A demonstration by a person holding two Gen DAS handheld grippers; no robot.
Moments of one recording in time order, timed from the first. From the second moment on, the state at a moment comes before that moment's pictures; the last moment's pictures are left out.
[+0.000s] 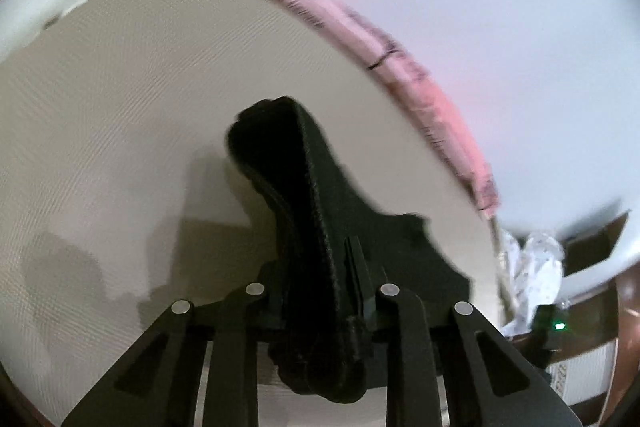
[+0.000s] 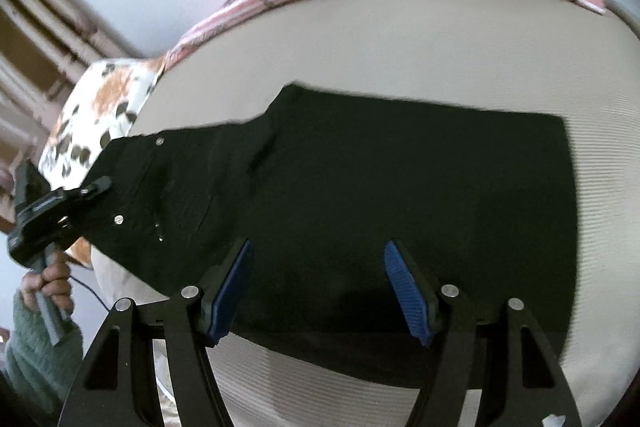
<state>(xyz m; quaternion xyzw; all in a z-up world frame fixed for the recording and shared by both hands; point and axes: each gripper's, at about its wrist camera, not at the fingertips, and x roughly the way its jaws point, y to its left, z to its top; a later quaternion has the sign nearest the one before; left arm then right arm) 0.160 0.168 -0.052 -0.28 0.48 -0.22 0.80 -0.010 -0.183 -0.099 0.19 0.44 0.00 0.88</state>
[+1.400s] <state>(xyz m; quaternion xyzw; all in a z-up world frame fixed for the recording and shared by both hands) 0.068 -0.175 -0.018 0.06 0.44 -0.37 0.82 -0.089 -0.351 -0.111 0.35 0.38 0.02 0.86</state>
